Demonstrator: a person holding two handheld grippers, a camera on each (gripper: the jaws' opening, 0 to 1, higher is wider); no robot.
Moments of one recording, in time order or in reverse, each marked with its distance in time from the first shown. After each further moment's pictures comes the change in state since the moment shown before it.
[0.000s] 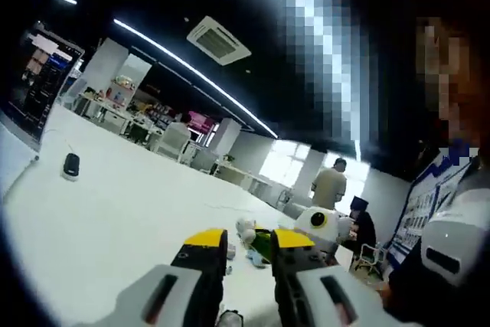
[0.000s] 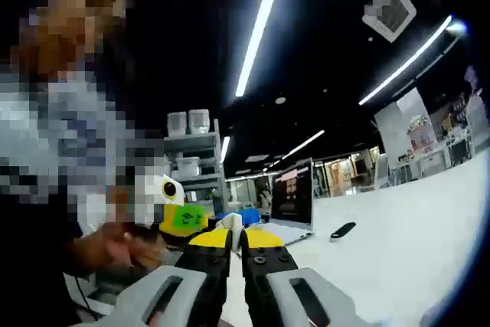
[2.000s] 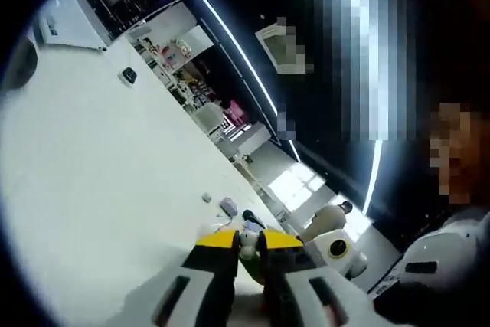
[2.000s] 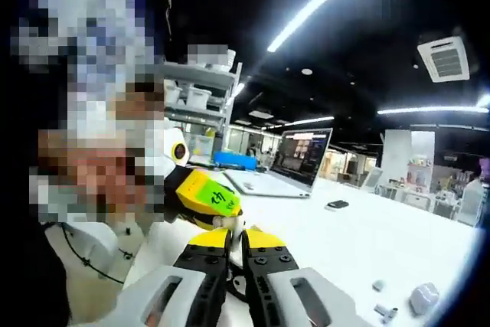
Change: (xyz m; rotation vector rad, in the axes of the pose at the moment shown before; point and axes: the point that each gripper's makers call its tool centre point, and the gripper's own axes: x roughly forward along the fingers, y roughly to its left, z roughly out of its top) left arm -0.053 0.023 -0.086 -0.361 -0.034 0.155; right arm -0.020 0.052 -0.095 -0.307 0.324 -0.034
